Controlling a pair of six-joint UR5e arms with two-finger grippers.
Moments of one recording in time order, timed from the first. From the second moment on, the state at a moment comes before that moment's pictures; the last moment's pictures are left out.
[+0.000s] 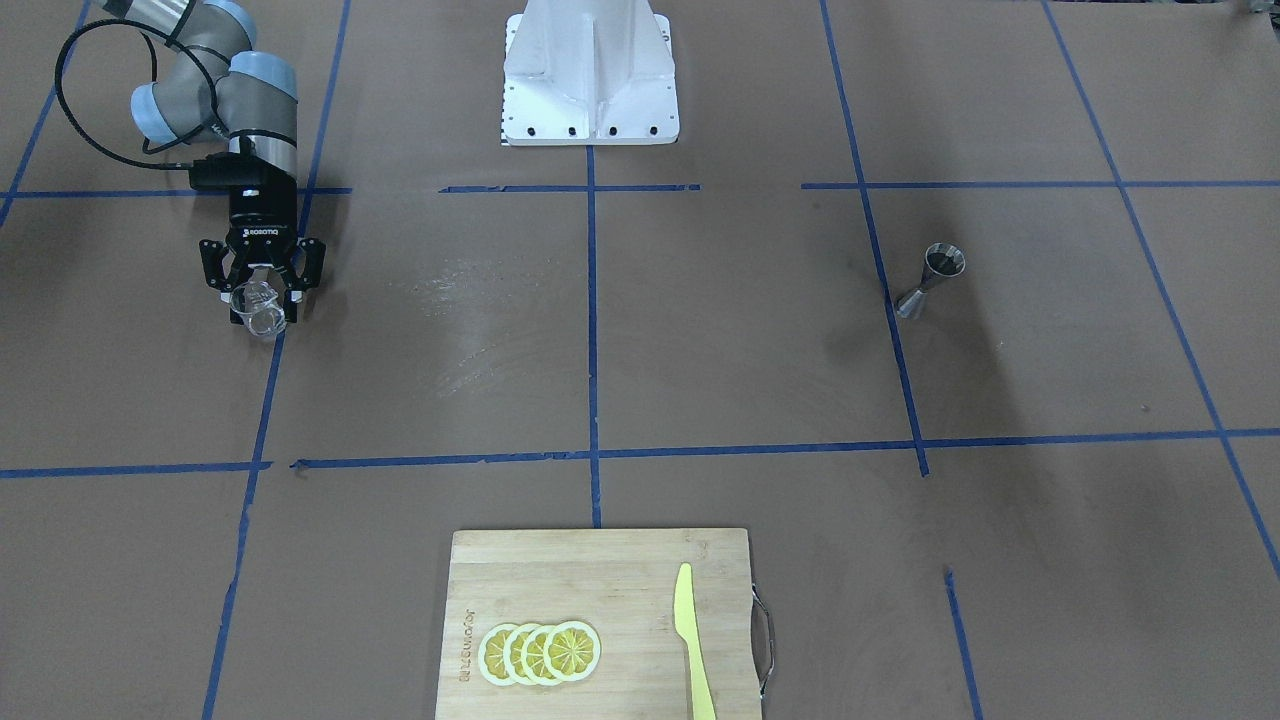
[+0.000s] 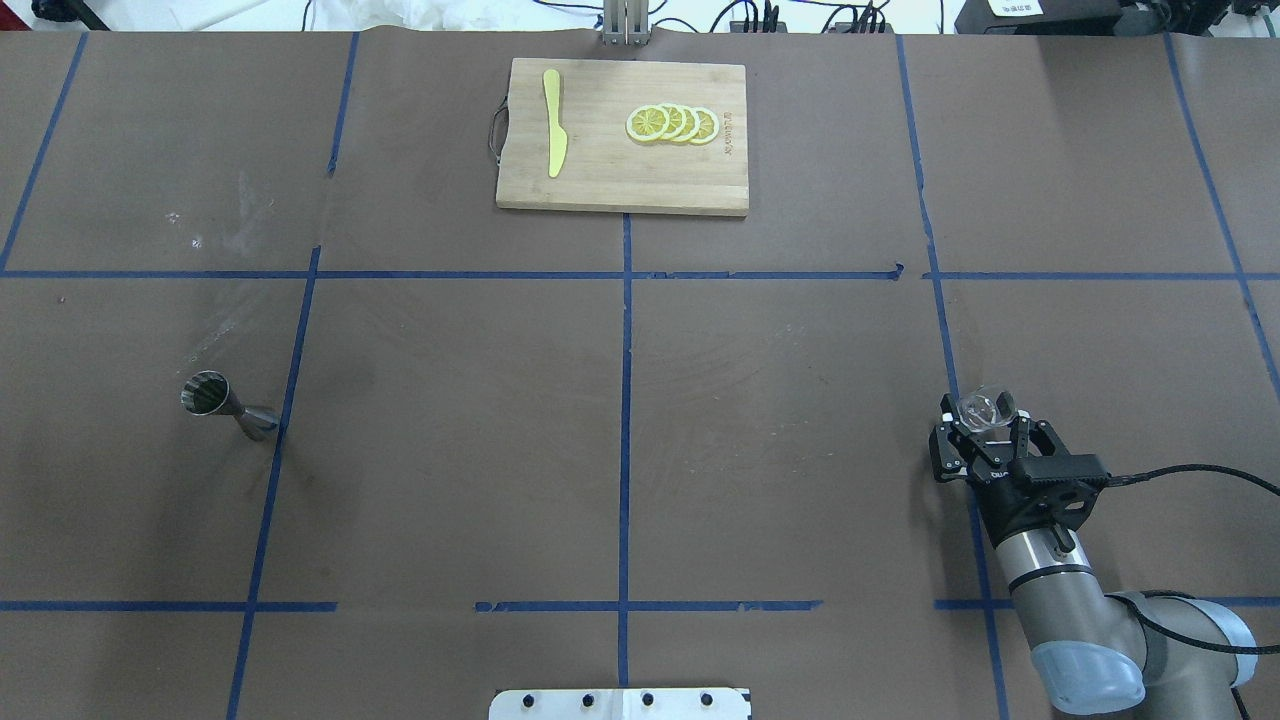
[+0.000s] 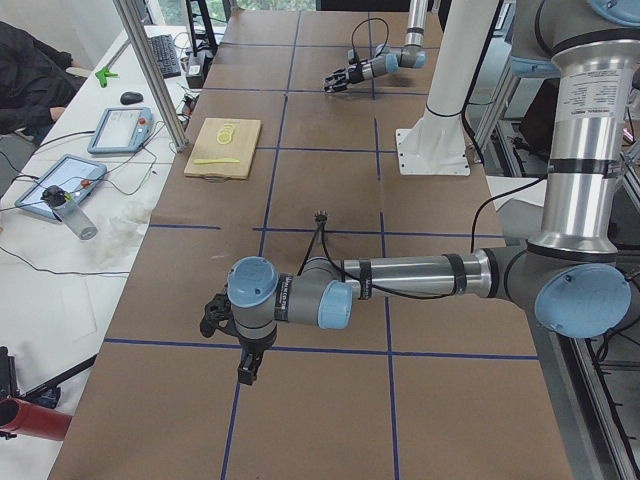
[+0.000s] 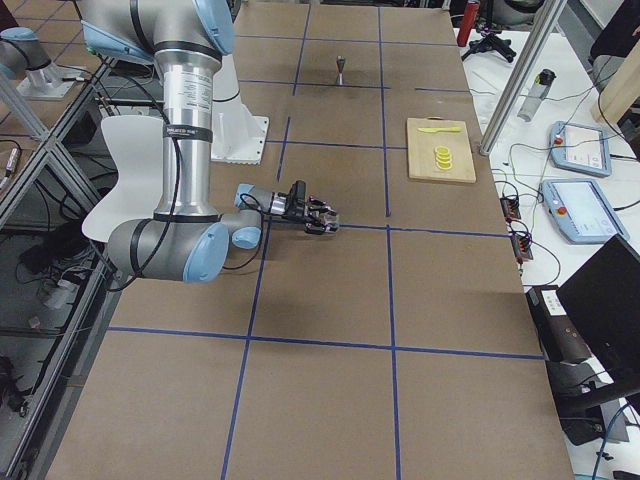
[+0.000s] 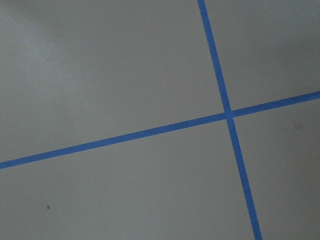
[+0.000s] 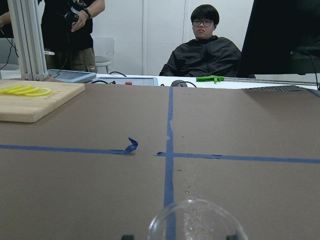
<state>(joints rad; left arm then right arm) -1.60 -1.59 -1.47 -1.77 -2.28 0.16 0.10 -1.65 1.60 -0.61 0.42 1.37</state>
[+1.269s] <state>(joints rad) -1.60 -1.59 -1.48 -1.78 -2.28 0.16 0.11 -1.67 1.71 -0.60 0.39 1.24</state>
